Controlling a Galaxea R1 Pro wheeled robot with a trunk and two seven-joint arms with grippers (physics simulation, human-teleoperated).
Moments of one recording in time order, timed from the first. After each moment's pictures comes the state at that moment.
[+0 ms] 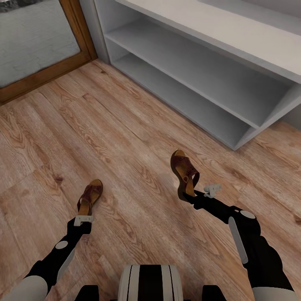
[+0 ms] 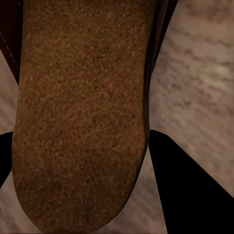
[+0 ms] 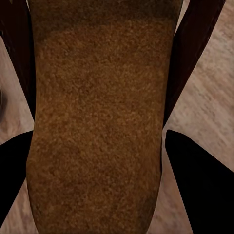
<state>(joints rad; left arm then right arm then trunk) -0.58 0.18 -0.04 -0.54 0.04 -0.18 -0.02 -0.46 -0.06 -0.12 -1.42 -0.09 0.50 0.62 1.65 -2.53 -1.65</state>
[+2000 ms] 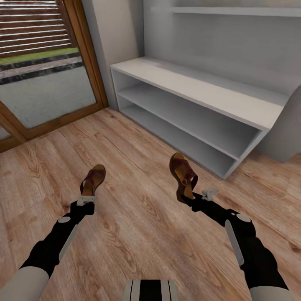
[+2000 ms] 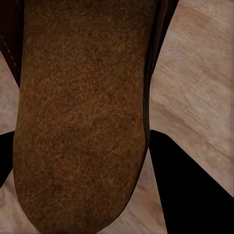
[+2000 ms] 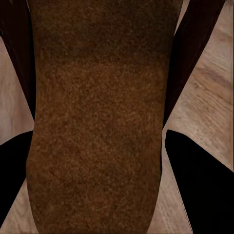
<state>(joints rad) -0.57 0.17 -0.04 -0.93 0.05 0.22 -0.02 -0.46 -0.05 -0.11 -1.34 -0.08 0.40 0.61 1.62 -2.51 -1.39</state>
